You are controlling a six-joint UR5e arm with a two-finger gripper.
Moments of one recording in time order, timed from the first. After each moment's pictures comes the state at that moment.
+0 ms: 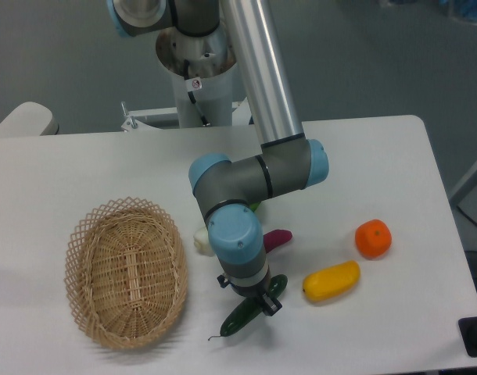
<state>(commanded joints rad) 2.31 -2.17 -1.45 -0.92 1.64 1.21</state>
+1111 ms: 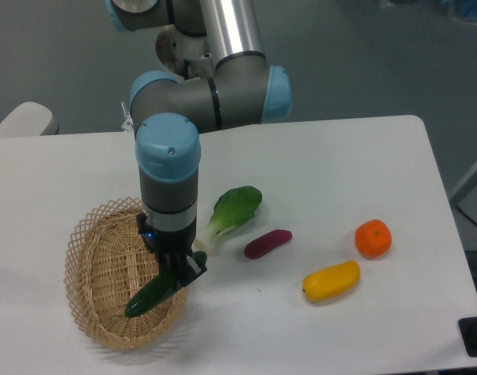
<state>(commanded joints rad) 2.22 -1.97 -1.46 -1.05 1.44 1.01</state>
